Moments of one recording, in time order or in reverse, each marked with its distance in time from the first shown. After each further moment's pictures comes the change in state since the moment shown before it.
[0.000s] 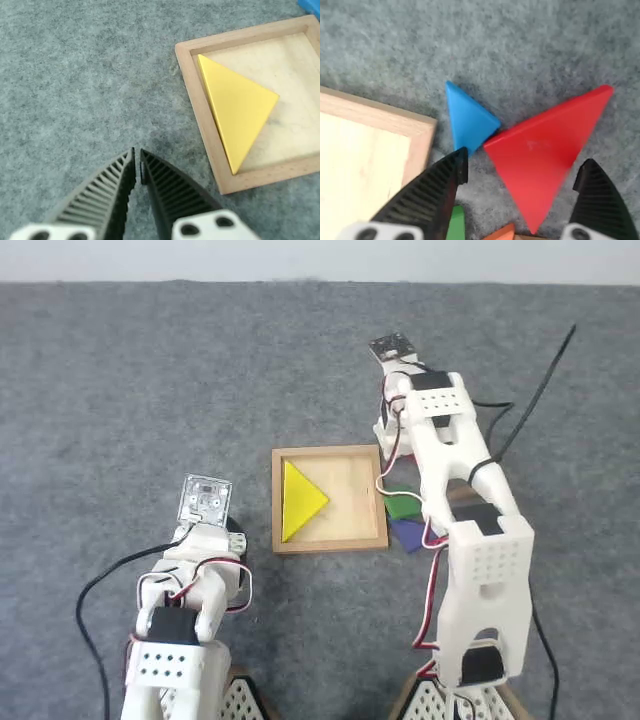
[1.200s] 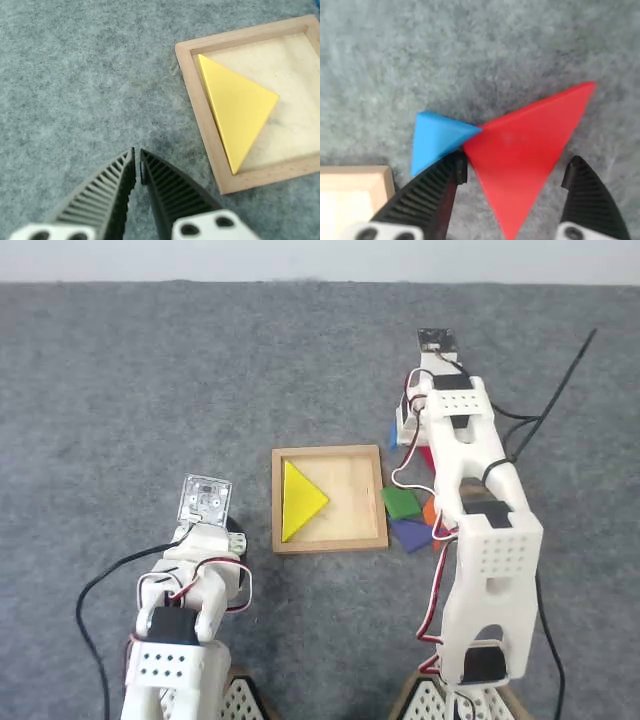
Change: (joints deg) left arm 0.0 0.0 0.0 0.0 0.0; right arm 4.4 1.8 -0.4 -6.3 -15.2
